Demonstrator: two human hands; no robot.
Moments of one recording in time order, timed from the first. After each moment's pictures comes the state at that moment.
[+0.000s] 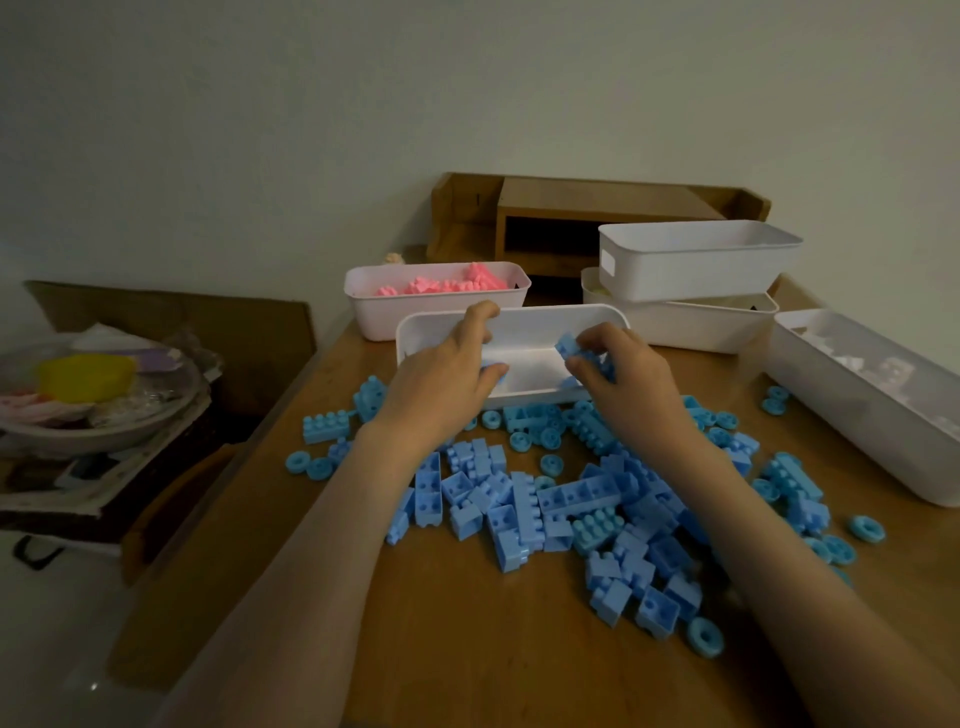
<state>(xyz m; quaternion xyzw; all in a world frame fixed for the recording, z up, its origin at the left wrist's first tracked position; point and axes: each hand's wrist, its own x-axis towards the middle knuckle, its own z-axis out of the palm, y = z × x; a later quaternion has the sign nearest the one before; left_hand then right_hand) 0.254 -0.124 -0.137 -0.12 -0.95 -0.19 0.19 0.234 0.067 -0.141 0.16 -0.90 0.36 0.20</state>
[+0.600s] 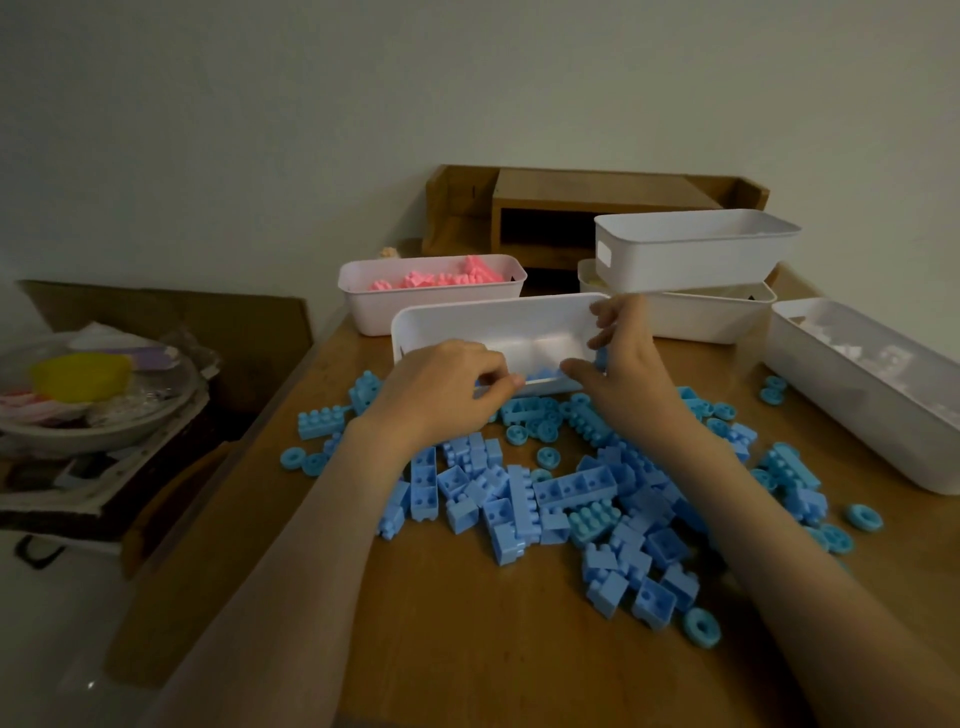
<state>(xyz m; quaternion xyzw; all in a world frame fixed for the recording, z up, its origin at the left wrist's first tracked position) 0.256 -0.128 -0.138 -0.20 -0.95 -0.15 0.18 0.231 0.068 -0.145 0.21 -0.86 0.41 0.23</state>
